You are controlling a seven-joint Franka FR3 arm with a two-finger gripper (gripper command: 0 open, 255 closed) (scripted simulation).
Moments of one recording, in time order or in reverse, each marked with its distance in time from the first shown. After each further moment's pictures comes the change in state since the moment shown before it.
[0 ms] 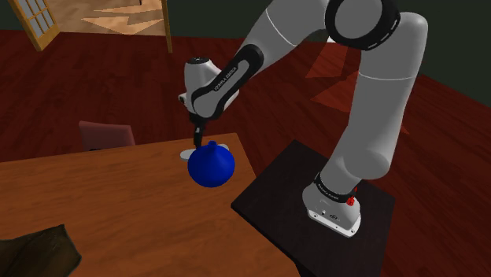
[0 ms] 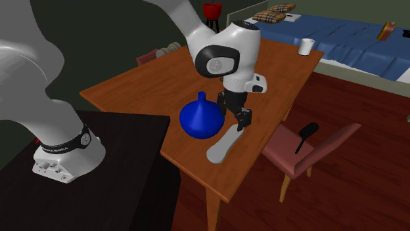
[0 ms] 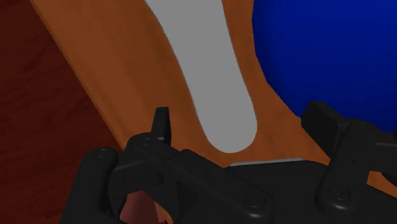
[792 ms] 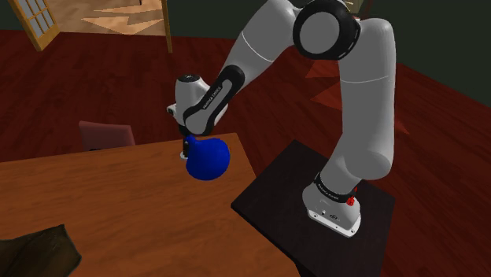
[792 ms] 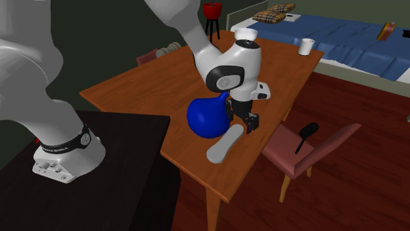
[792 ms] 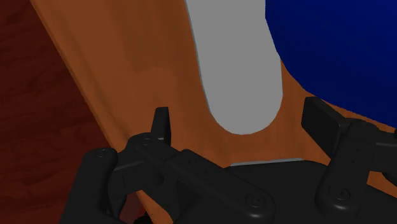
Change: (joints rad) arm 0.033 0.200 0.002 0.117 -0.045 0.162 -0.031
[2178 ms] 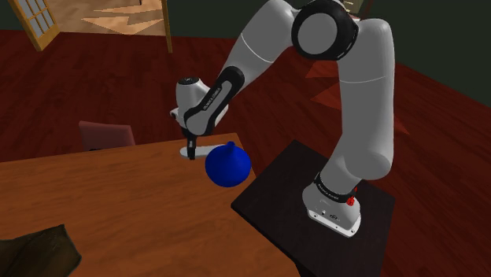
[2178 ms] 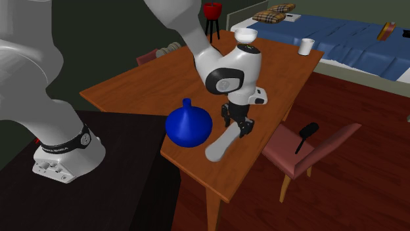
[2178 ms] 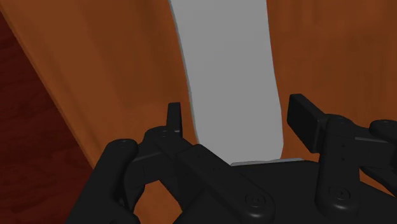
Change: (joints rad) arm -0.005 0.009 0.000 -0.002 0.004 -0.064 -0.004
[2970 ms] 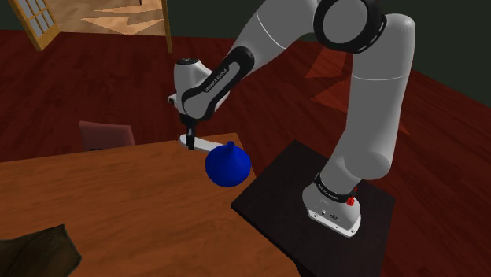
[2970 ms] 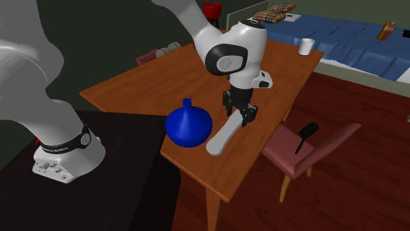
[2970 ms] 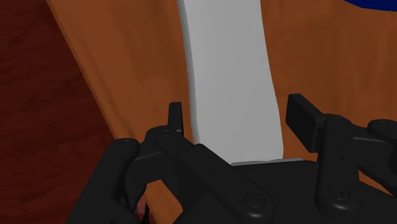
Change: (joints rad) arm -0.014 -0.141 0.017 -0.016 0.023 -0.124 -0.016
